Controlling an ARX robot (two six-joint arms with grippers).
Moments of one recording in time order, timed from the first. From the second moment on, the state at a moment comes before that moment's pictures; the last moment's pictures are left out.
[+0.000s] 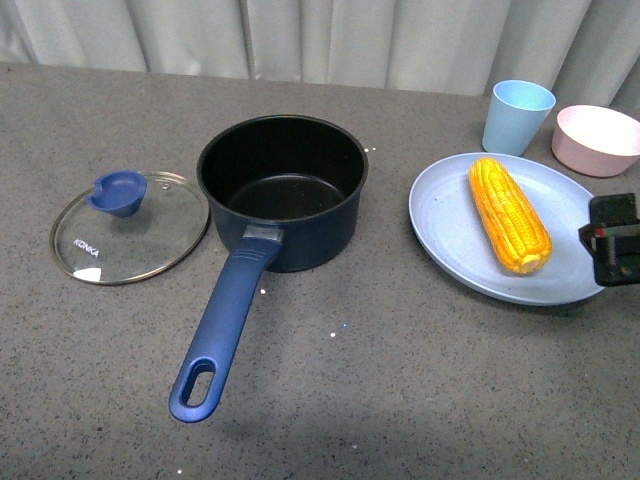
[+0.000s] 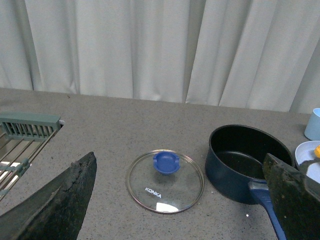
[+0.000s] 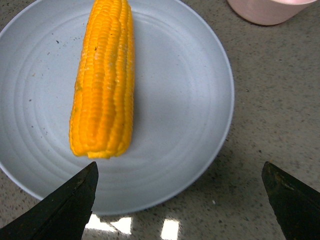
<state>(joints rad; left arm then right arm) 0.00 0.00 0.02 0.00 0.00 0.00 0.06 1.79 0.62 0.43 0.03 -0.09</state>
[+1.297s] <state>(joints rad) 0.00 0.00 0.02 0.00 0.00 0.00 0.18 2.10 0.97 0.22 0.00 0.13</state>
